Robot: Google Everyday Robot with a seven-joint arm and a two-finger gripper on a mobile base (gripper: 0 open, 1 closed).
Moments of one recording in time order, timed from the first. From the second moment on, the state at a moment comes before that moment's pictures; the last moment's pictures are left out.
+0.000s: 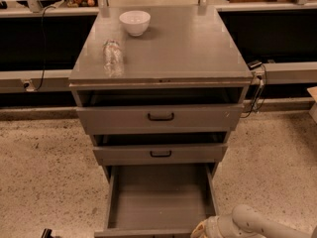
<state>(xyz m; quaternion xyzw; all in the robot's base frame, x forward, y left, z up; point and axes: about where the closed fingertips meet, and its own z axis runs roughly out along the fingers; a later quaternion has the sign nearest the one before) 0.403 -0.168 0.198 -0.67 0.65 0.23 0.28</state>
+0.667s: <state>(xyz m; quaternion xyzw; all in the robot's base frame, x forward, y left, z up) 0.403 -0.165 0.193 -0.67 0.65 0.23 0.28</state>
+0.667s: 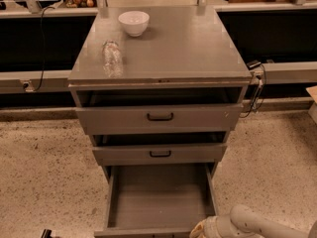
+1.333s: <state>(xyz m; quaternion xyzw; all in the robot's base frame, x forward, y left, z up) 0.394 -0.155 0.185 -0.68 0.65 0.21 0.28</state>
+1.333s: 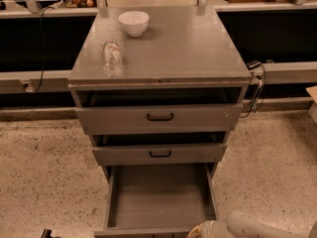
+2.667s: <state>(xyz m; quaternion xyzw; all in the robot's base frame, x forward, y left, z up) 0.384 -0.128 0.156 -0.68 0.66 0.15 0.28</state>
